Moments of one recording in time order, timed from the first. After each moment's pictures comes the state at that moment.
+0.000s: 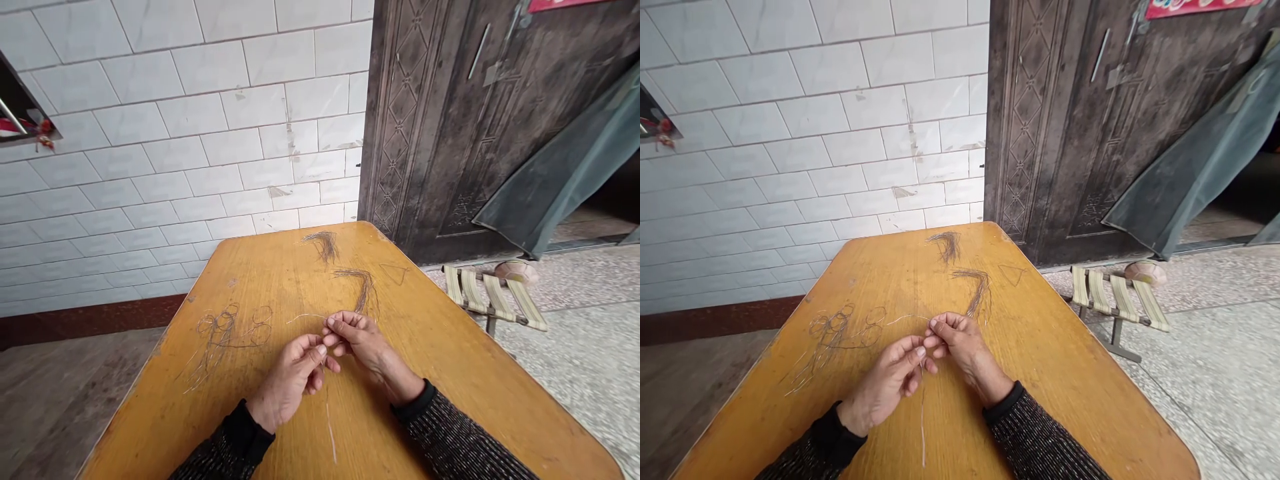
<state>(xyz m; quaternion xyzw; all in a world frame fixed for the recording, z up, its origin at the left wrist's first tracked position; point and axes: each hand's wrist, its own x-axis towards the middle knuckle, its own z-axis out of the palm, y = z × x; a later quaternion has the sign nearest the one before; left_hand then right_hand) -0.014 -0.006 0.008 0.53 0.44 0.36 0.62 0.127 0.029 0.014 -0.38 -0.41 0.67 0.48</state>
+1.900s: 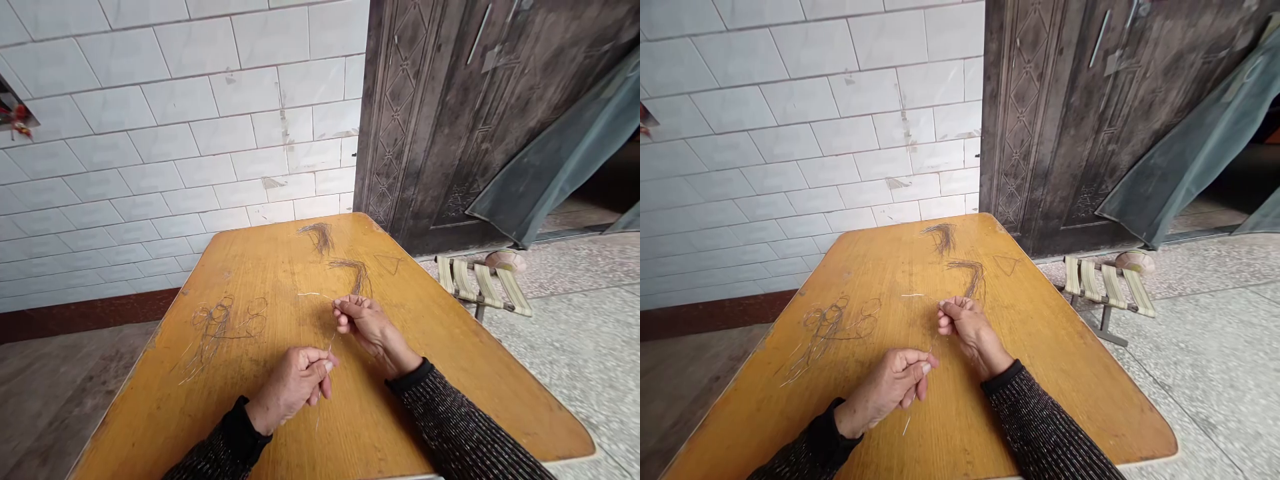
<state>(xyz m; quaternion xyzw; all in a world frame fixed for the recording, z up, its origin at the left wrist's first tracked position) -0.008 -0.020 0.004 0.62 0.49 0.25 0.56 0.139 0.042 0.016 -0.39 -0.33 0.68 0.52</state>
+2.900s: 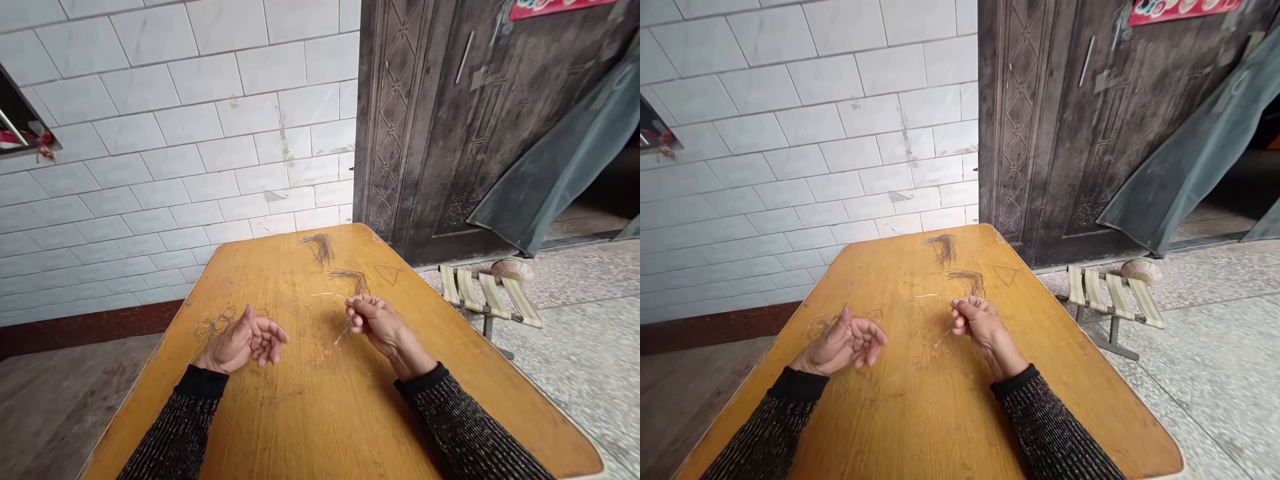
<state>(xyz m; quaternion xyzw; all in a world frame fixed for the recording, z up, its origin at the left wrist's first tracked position) -0.081 0.023 0.059 0.60 0.39 0.28 0.64 0.162 0.052 0.021 -0.37 -0.35 0.66 0.55</state>
